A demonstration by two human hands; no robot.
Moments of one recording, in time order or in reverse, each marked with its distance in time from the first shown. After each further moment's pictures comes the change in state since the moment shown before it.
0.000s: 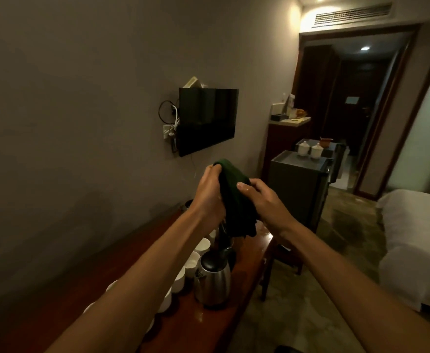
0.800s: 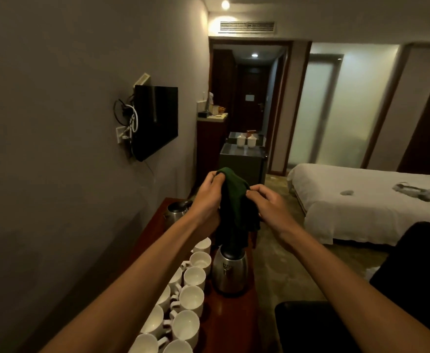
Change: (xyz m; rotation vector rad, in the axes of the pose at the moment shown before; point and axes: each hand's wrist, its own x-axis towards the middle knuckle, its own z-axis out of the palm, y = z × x) left_hand 0.018 0.077 -0.189 0.219 -0.456 -0.062; right_hand 0.005 0.000 0.206 -0.205 0.554 0.063
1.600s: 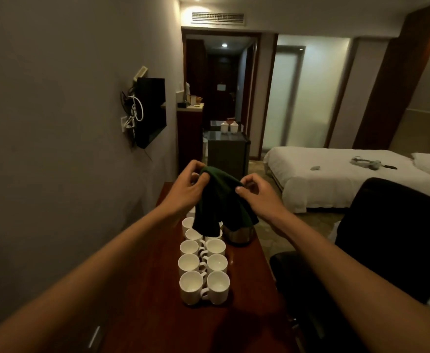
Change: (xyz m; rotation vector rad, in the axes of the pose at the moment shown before) left_hand -0.171 0.057 -0.172 0.425 -0.257 0.256; right_hand -0.164 -0.068 0.139 -0.285 0.135 -0.037
